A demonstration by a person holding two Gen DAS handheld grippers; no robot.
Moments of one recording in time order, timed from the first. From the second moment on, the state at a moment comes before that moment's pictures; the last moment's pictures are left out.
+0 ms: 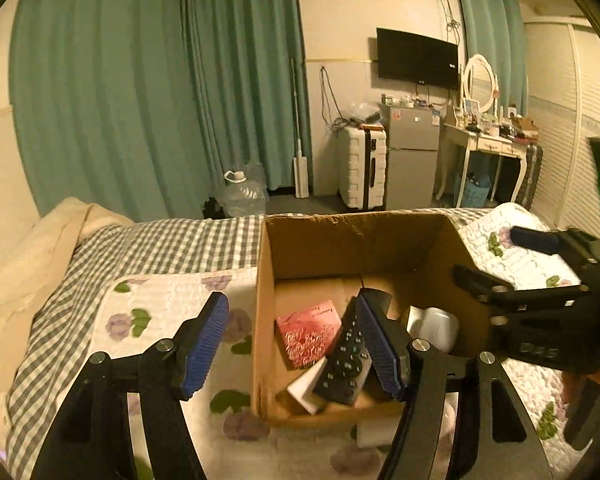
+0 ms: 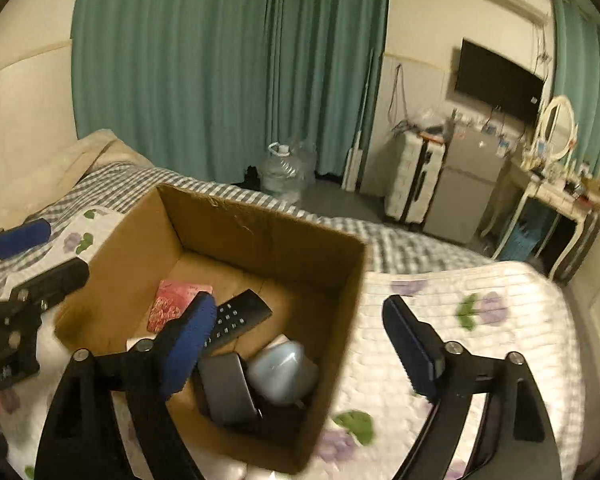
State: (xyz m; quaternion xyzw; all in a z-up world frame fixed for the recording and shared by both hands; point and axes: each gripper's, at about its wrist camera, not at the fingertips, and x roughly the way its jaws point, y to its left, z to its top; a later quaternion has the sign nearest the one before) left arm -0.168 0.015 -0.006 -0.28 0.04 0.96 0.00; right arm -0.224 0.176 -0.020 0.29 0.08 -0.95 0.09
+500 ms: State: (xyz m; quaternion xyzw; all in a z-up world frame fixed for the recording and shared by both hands) left arm -0.106 0.003 -0.082 -0.37 0.04 0.93 -0.03; right arm -0.154 0.136 -0.109 0.38 0.18 -0.88 0.21
